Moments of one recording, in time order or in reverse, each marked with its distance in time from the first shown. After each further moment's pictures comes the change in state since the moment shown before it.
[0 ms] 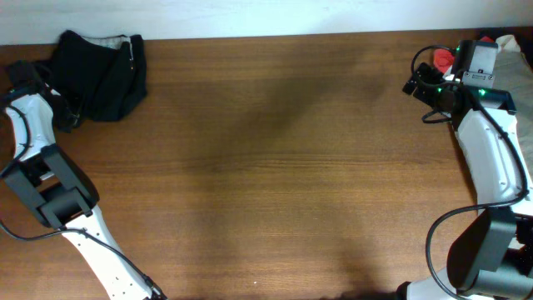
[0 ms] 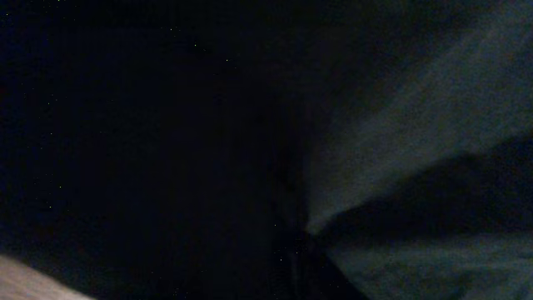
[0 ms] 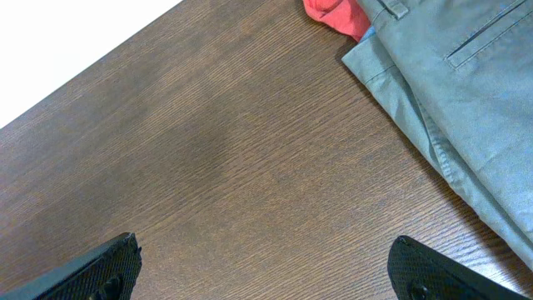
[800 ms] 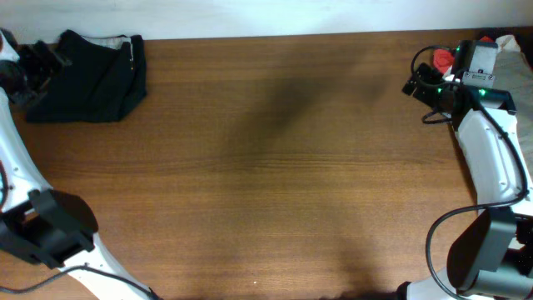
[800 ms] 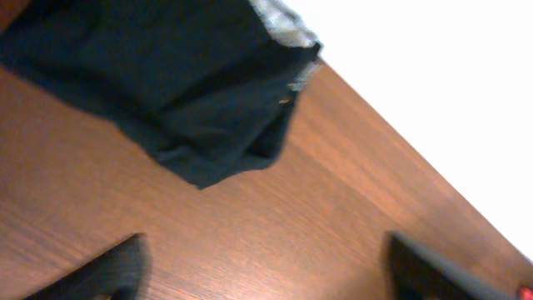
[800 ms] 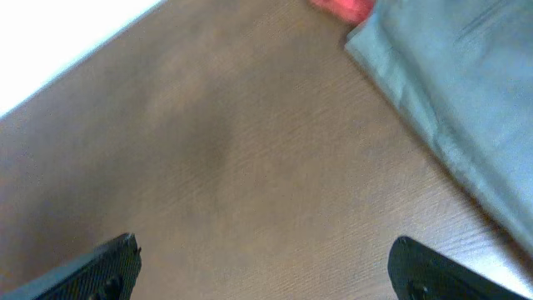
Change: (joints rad) left arm -0.025 -0.480 0.082 -0.378 0.072 0.262; right arm 0.000 0.000 0.000 -0.046 -0.030 0.000
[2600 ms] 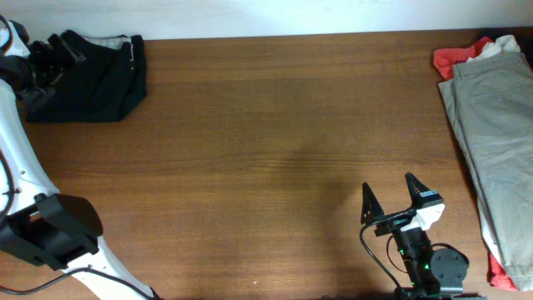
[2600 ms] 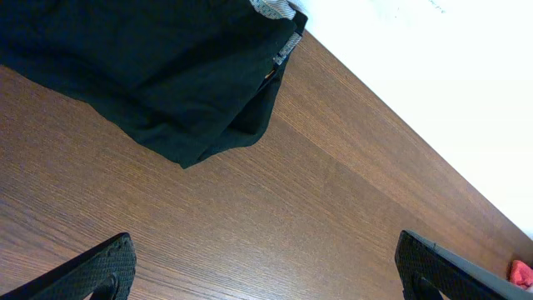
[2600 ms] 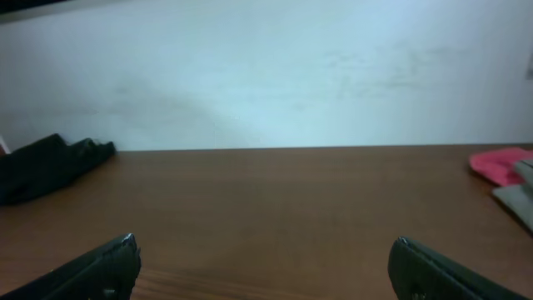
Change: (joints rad) left arm -0.034 -0.024 0.000 -0.053 0.010 0.013; right arm 0.142 -1.704 -1.427 0.677 -0.259 -0.245
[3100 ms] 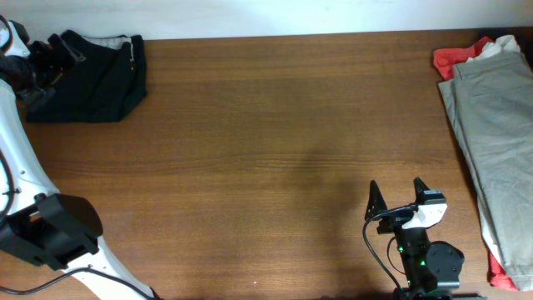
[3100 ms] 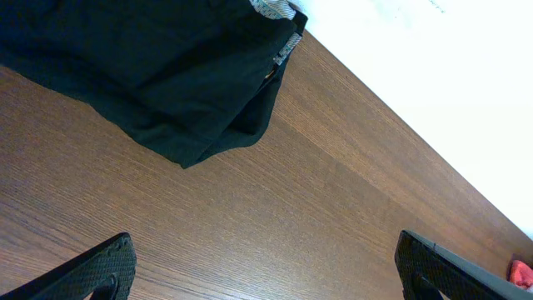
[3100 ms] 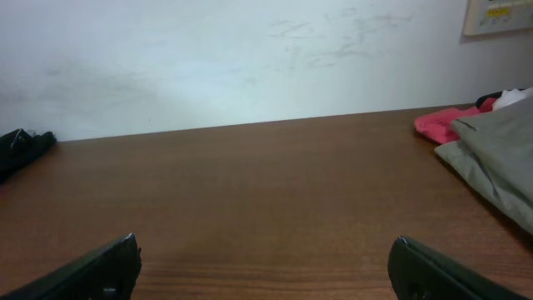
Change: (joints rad) left arm 0.000 0.000 0.000 0.000 0.000 0.000; right arm 0.032 -0.002 0.000 -0.090 0.169 -0.003
